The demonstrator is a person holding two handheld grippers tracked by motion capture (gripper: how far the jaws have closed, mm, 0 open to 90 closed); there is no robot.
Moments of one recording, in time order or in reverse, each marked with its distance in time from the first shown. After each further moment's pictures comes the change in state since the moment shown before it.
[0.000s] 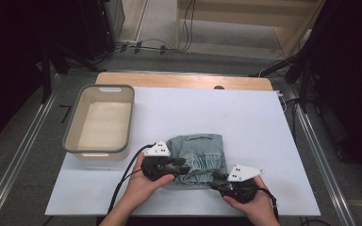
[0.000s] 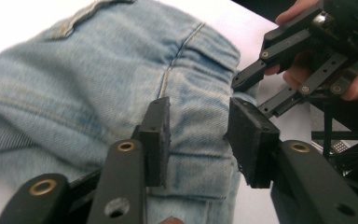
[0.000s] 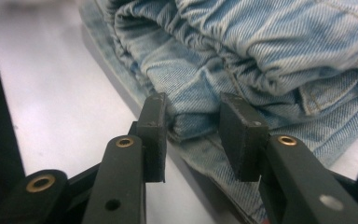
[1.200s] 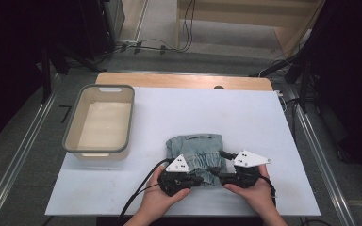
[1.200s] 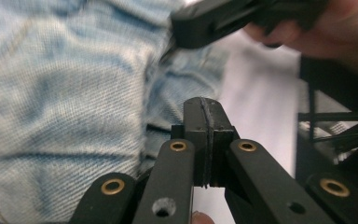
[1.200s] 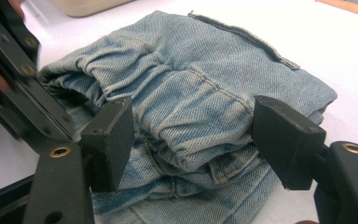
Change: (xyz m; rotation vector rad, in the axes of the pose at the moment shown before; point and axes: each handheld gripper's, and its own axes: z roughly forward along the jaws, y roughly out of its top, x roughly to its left) left arm -0.044 -0.008 0.042 0.077 -0.003 0.032; right arm -0.026 0.021 -0.002 -0.169 -0.112 0.036
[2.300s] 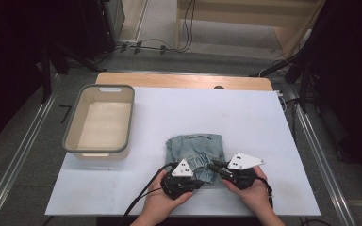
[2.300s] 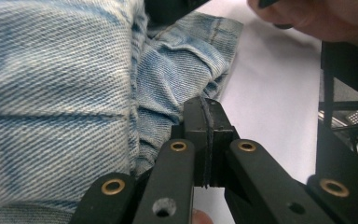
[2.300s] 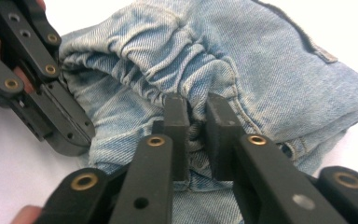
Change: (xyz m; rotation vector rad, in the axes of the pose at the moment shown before) left arm -0.004 -0.009 0.012 0.055 0.043 0.012; right arm 0.002 -0.005 0.008 0.050 0.056 -0.064
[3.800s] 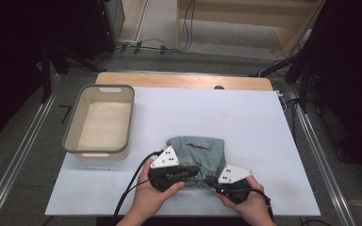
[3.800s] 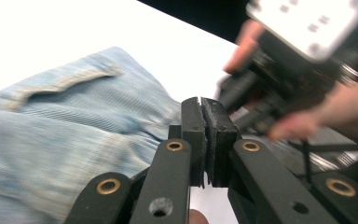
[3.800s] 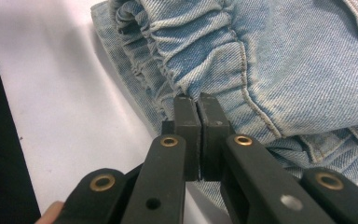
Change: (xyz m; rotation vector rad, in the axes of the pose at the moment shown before) left arm 0.000 0.032 -0.061 -0.221 -0.006 0.002; right arm 0.042 0.006 -0.004 0.156 0.027 -0.057
